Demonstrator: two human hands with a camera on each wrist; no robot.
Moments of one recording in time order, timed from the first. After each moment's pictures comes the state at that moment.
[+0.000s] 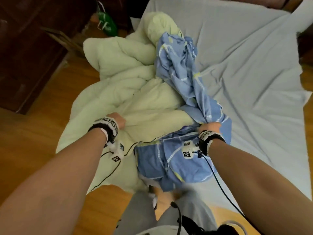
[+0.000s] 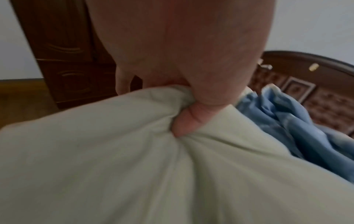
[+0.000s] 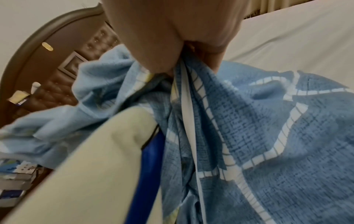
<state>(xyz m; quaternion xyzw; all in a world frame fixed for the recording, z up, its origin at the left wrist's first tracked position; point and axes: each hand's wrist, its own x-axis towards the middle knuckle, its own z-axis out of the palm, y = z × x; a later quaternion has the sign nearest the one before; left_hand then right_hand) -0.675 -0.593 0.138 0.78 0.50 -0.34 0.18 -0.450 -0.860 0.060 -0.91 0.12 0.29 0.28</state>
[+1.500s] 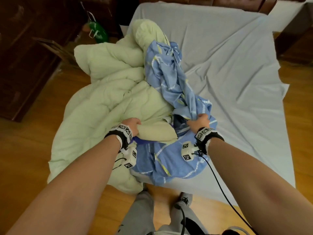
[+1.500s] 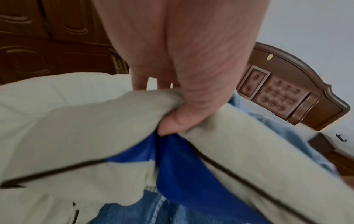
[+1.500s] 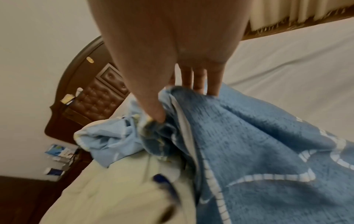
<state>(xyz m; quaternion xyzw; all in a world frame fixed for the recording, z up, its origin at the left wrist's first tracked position) -0.651 -0.721 0.133 0.85 0.38 -0.23 0.27 -0.450 -0.930 0.101 -0.90 -0.01 0.32 0.30</state>
